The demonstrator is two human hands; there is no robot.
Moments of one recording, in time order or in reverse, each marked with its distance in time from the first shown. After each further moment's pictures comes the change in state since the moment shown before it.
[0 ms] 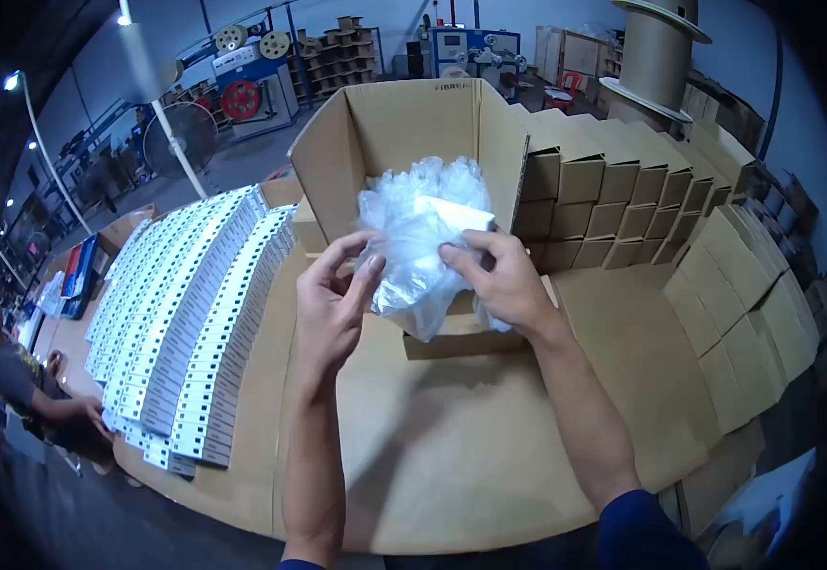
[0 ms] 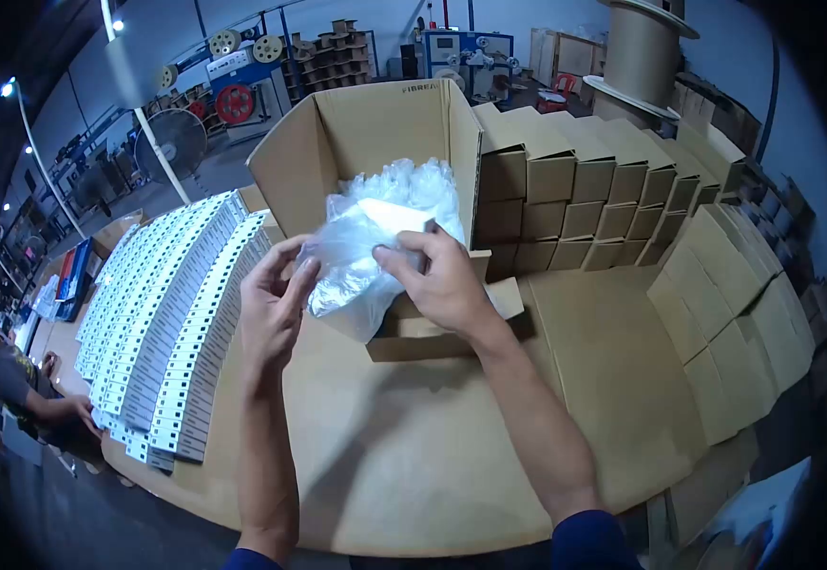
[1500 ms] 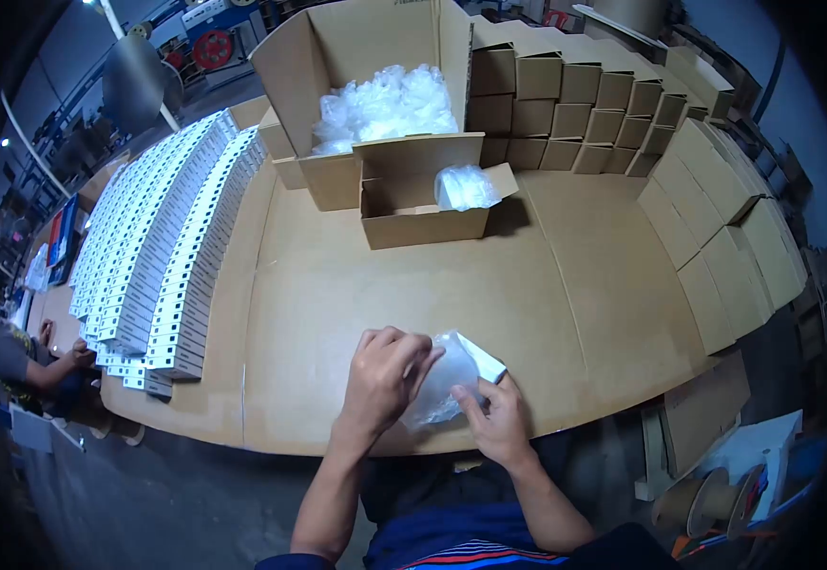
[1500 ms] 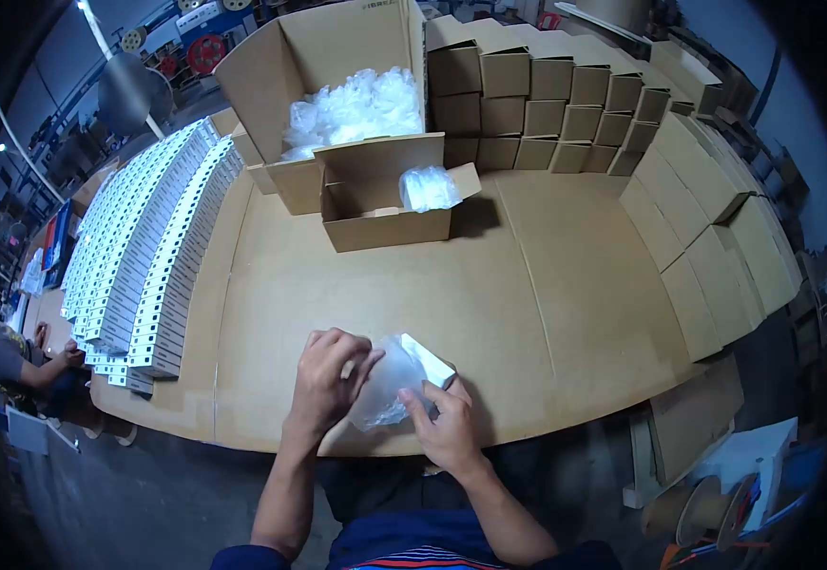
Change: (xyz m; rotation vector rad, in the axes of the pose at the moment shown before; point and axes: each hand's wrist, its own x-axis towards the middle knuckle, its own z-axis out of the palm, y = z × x) left_hand -0.224 -0.006 0.068 0.665 -0.223 0.280; right_hand -0.327 0.013 0.065 -0.016 0.267 0.264
